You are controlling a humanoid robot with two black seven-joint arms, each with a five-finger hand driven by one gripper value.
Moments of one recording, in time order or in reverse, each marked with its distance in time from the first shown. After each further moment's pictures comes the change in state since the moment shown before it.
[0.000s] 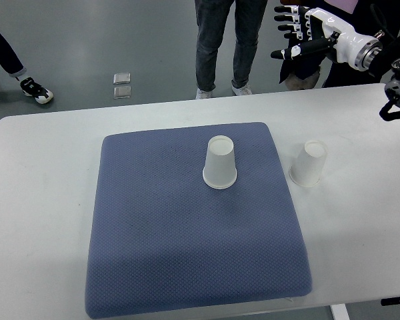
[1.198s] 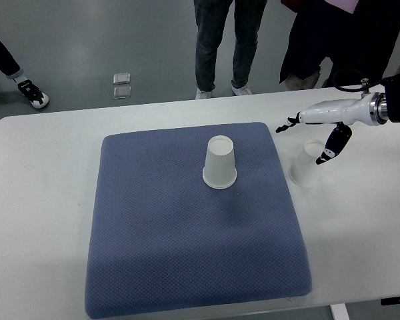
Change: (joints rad) left arm 0.000 0.000 0.000 0.000 0.000 0.000 0.000; right arm -0.041 -0.171 -0.075 0.291 -1.038 0.111 0.010
